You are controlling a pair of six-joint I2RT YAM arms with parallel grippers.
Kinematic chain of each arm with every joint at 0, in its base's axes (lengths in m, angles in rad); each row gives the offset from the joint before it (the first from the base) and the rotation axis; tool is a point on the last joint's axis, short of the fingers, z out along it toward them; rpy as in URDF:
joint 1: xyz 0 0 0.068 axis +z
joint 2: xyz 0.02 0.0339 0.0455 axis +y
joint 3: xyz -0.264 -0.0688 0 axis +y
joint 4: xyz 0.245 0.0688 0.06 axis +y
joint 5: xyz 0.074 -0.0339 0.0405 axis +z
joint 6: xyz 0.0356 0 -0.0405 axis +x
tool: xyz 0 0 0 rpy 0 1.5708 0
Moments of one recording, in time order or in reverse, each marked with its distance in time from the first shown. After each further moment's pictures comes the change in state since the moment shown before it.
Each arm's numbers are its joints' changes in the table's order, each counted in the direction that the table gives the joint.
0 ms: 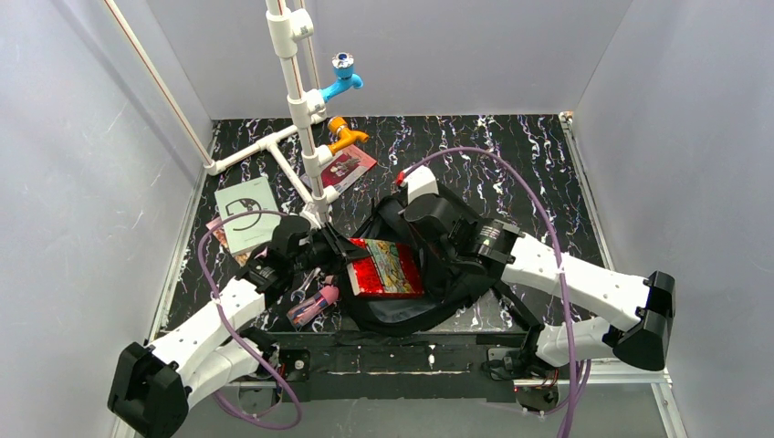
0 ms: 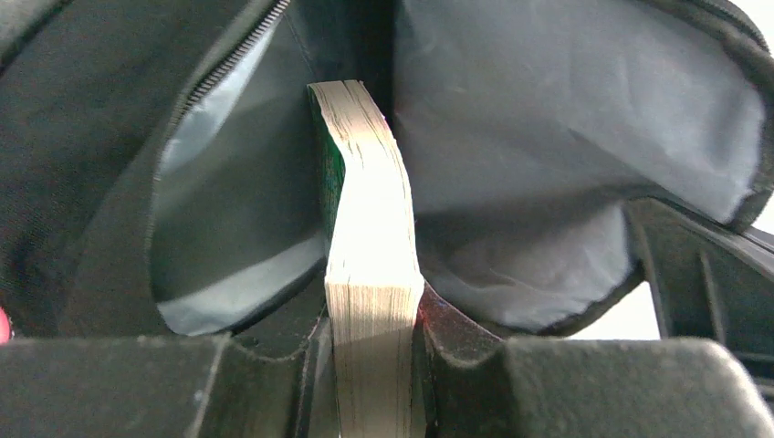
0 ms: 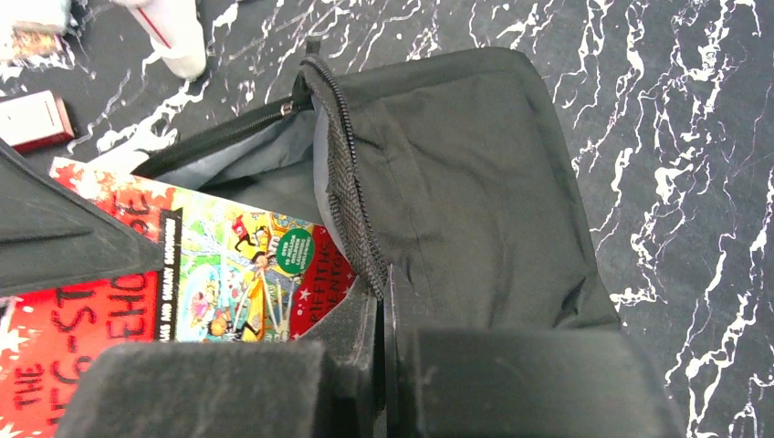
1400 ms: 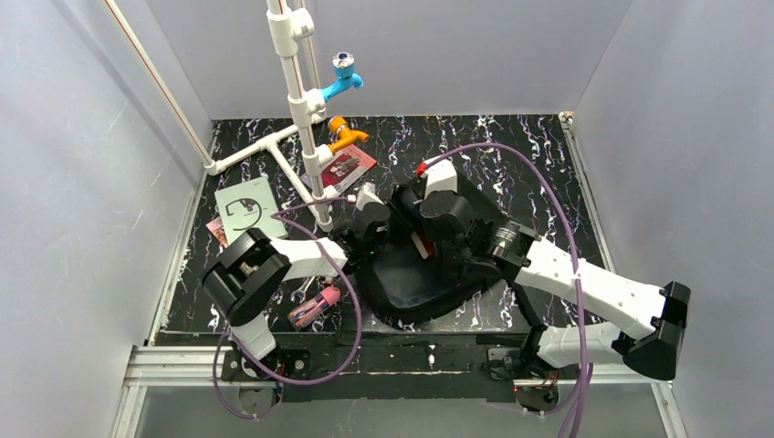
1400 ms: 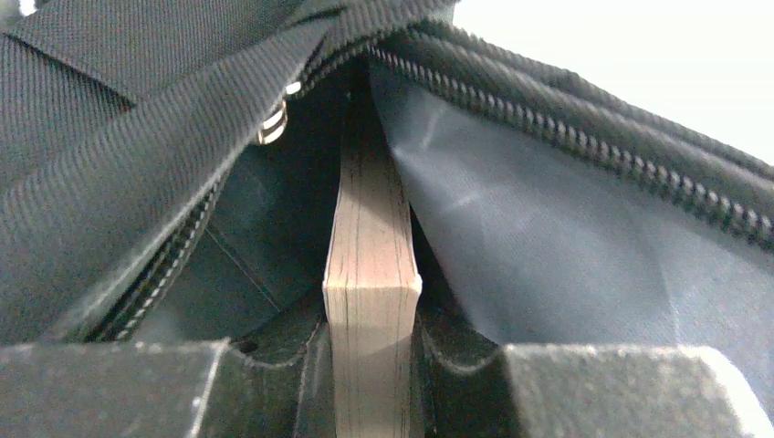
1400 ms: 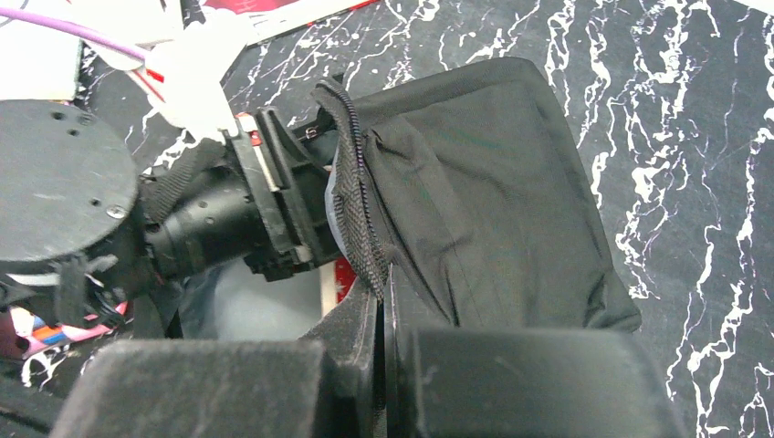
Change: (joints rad) left arm -0.275 0.747 -0.241 -0.663 0.455 -0.147; right arm -0.035 -0.067 0.020 -0.040 -0.067 0.042
